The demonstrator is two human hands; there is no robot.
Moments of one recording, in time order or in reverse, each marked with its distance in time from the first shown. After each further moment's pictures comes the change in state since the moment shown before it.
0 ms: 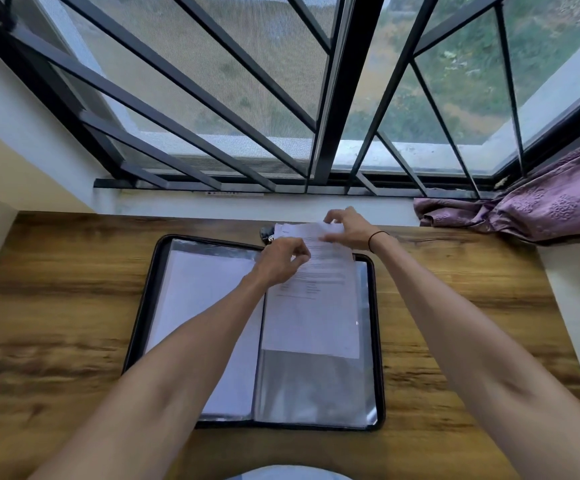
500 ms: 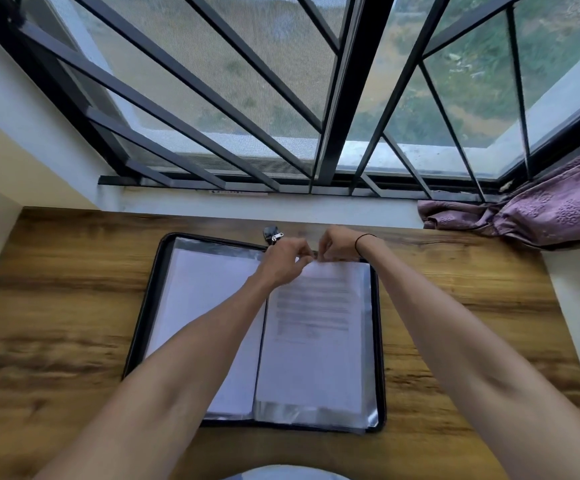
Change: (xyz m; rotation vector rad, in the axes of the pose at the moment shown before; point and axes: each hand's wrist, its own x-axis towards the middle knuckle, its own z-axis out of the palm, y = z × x) left_hand 0.003 -0.003 0.007 0.026 0.018 -0.031; right_hand 0.015 -0.011 0.024 -0.187 -0.305 0.063
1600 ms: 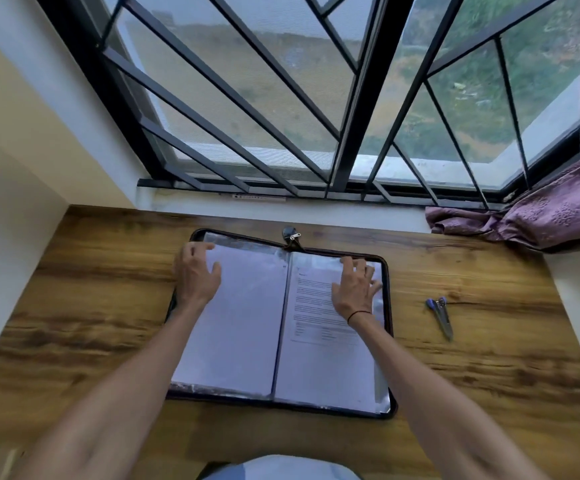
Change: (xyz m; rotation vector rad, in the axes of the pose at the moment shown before) left_hand -0.149 -0.106 -0.099 0.212 0.546 -0.375; right_hand -0.054 -0.023 0.154 0.042 0.761 0.250
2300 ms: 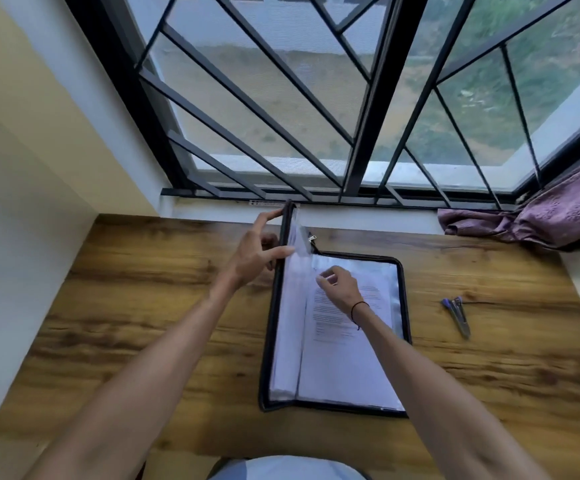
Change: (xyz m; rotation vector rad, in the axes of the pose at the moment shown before) left_hand -0.003 0.106 -0.073 -0.717 -0.481 0.258; right_hand -0.017 -0.056 -0.009 0.684 -0.306 0.091
